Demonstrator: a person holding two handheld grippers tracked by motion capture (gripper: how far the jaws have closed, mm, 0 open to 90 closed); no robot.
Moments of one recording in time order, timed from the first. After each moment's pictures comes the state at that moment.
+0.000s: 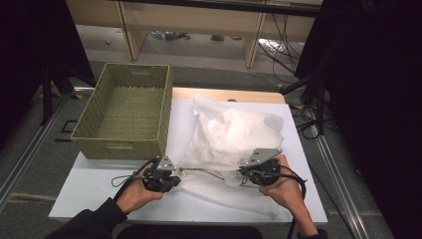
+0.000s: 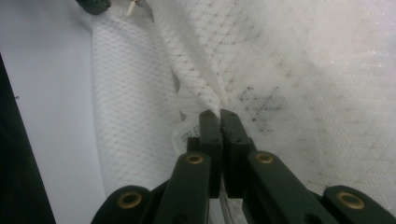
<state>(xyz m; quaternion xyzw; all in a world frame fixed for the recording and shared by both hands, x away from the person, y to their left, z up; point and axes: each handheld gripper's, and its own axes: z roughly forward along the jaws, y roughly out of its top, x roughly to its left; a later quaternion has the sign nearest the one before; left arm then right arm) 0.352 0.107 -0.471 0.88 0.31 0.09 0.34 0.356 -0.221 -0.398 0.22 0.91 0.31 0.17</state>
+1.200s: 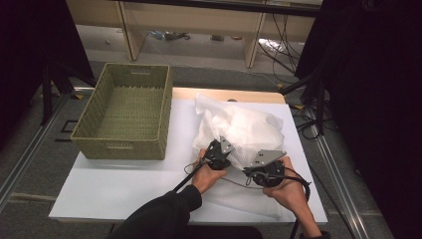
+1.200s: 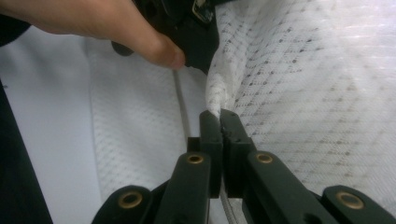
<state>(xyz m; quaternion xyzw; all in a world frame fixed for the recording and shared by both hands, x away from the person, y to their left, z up) 0.434 -0.060 -0.488 0.83 0.33 0.20 0.41 0.353 -0.232 -0.401 0.23 0.91 0.30 0.17</state>
